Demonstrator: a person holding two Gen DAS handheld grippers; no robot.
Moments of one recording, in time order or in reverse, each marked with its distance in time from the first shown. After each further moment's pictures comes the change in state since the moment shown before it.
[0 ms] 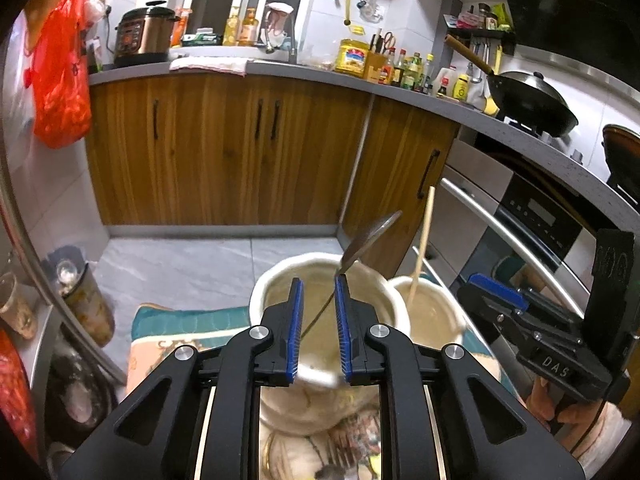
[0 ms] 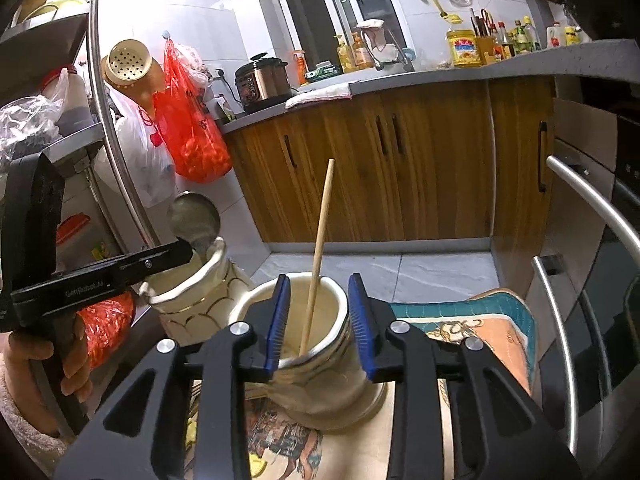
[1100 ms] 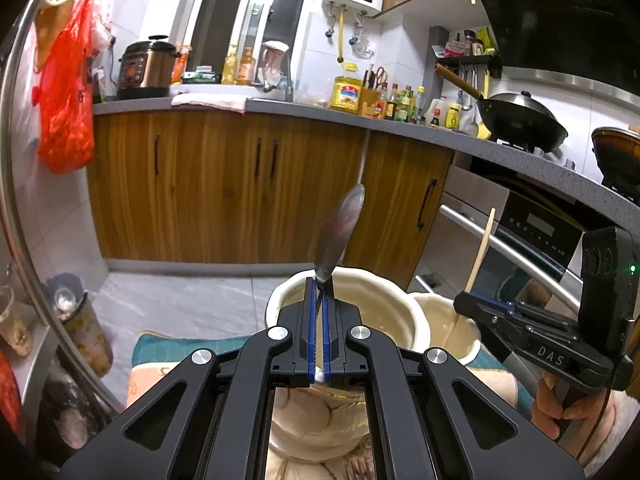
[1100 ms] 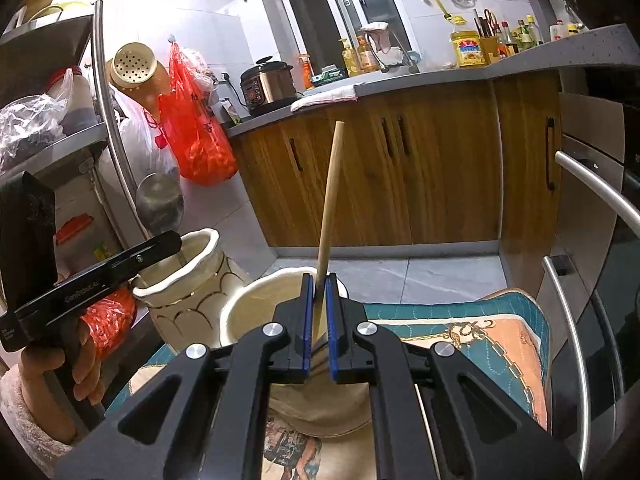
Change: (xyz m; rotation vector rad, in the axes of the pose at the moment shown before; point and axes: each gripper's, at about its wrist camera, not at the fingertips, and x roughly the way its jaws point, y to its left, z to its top) left arm 0.002 0.008 -0.017 0.031 -0.166 -0.006; right arm 0.021 -0.011 -0.009 0.007 -0.022 0.044
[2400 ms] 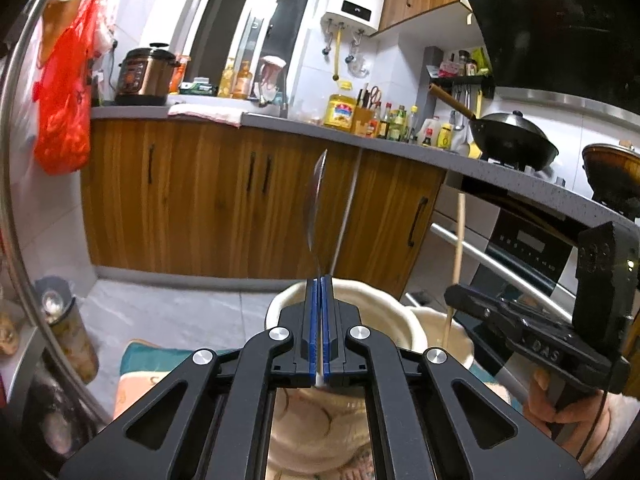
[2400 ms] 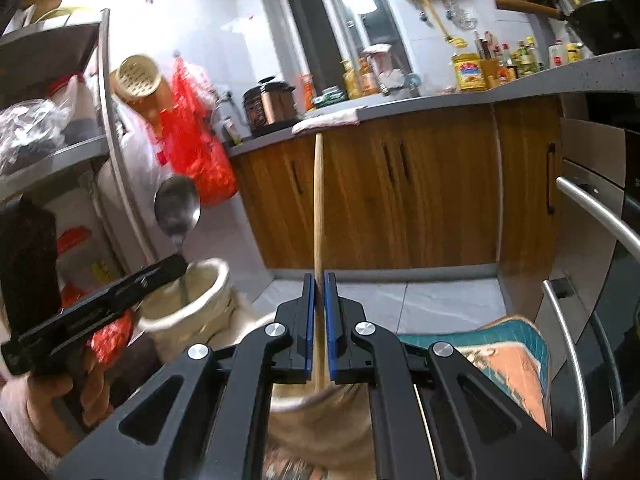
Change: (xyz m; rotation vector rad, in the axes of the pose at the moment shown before) left arm -0.002 0.008 -0.003 -0.024 -0.066 -0.044; right arm -0.001 0.014 0.007 -0.054 -0.062 0.006
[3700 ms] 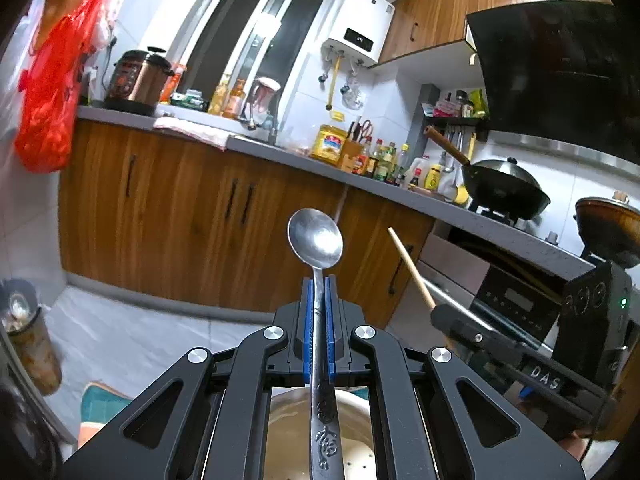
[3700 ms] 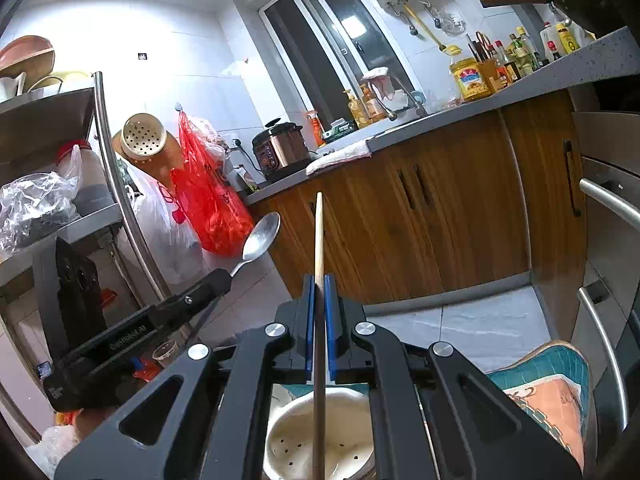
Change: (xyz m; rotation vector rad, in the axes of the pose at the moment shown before) left arm 0.036 0.006 0.037 -0.092 -0.124 -0.084; right arm 0.013 -0.021 0.036 0.160 -0.155 0.088
